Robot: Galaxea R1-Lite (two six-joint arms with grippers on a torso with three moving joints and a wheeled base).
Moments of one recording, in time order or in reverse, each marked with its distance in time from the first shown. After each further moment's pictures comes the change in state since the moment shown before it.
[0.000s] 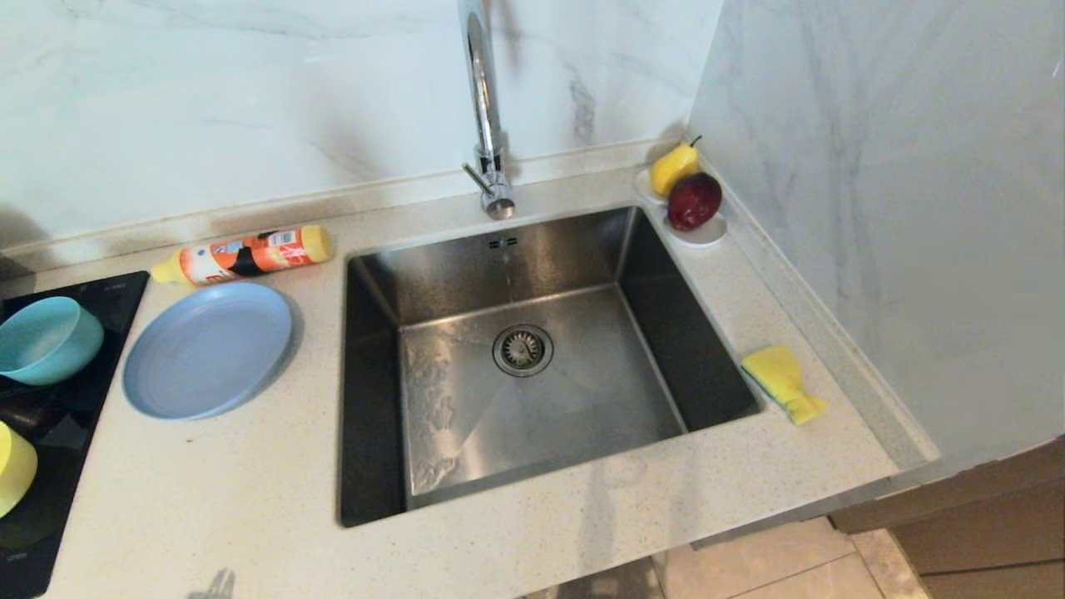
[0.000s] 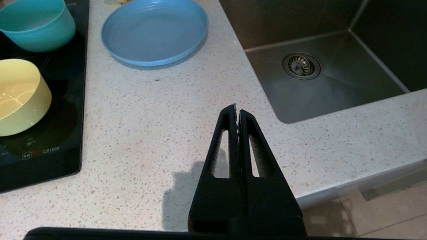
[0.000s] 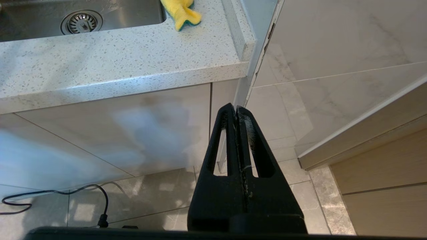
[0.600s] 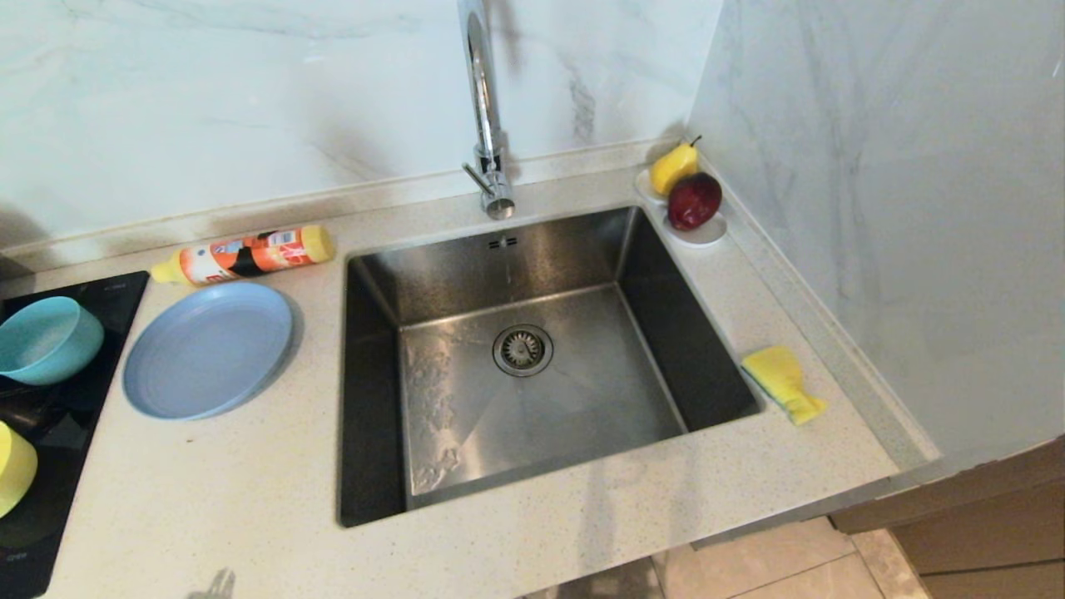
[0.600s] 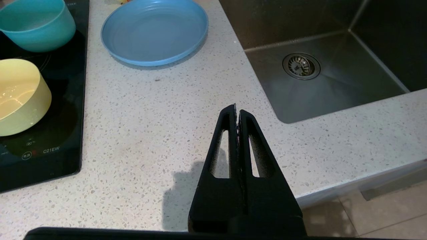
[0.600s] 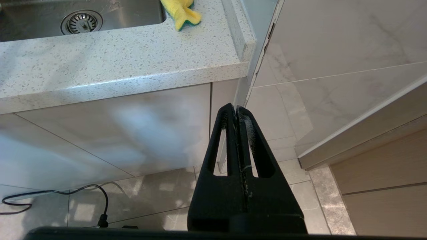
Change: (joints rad) left arm 0.000 0.000 0.000 0.000 0.000 0.000; right arm 0.000 0.000 0.000 0.000 0.000 0.000
